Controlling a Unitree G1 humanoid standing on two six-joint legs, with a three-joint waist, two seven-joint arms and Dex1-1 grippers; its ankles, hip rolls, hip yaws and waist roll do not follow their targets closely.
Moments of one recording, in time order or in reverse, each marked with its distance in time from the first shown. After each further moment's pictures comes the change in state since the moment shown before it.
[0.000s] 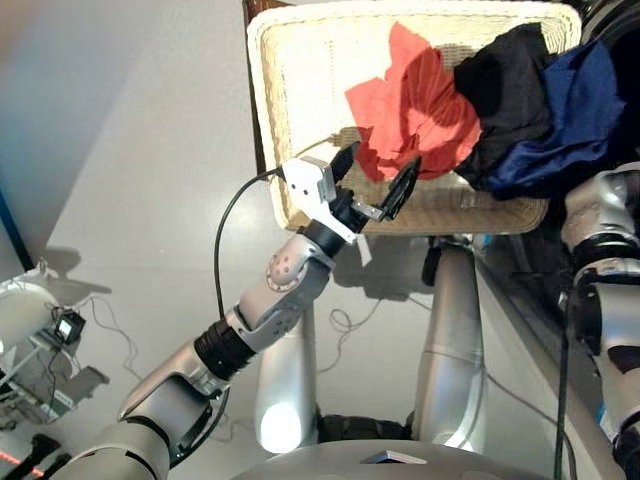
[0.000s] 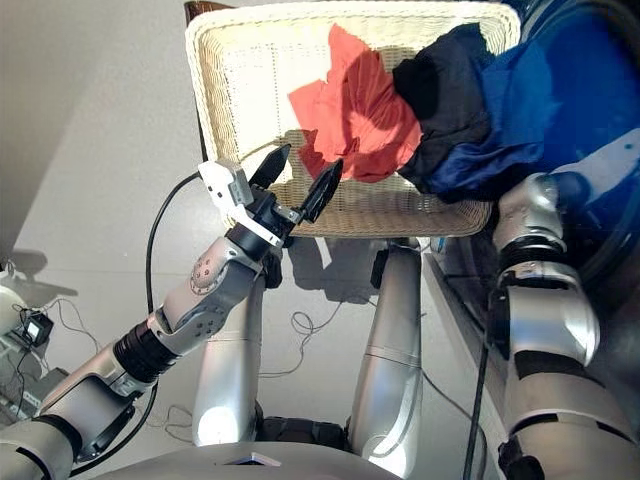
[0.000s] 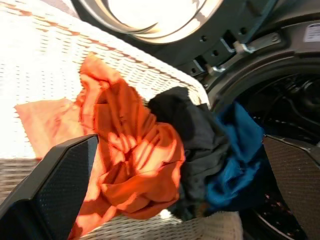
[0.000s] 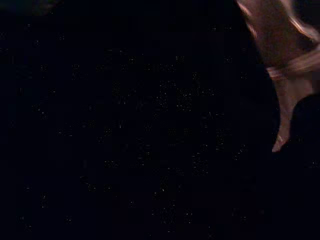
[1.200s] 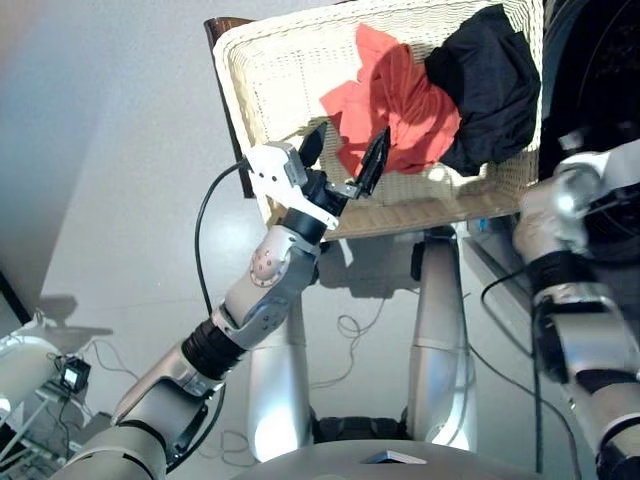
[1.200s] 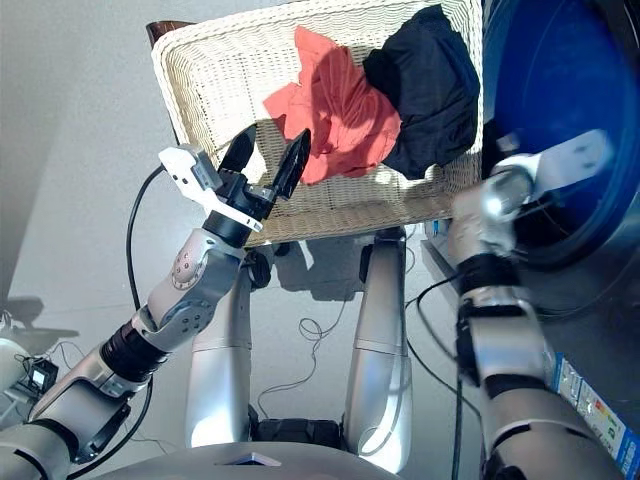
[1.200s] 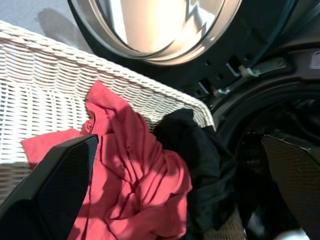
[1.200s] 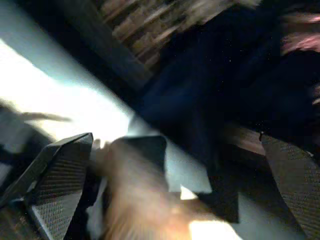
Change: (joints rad) left arm 0.048 -0.031 0.113 -0.016 0.050 -0.020 0.078; right arm 0.475 0.380 0.301 -0.775 -0.227 -0.086 0.140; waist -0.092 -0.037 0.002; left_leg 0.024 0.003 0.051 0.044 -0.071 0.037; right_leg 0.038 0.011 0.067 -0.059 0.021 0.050
